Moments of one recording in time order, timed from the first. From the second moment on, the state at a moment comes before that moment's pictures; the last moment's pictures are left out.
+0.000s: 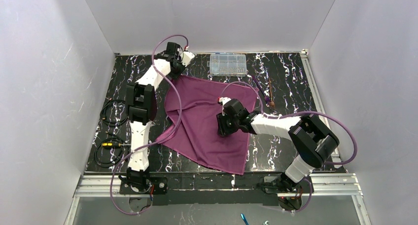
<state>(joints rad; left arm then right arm) -0.24 2.33 2.05 -0.74 0.01 0.55 0.80 1.60 0.81 -0.11 -0.11 0.38</state>
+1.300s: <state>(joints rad) -0.25 1.81 1.34 -0.84 0.29 0.75 0.57 1.66 1.10 -0.32 -0.16 0.28</state>
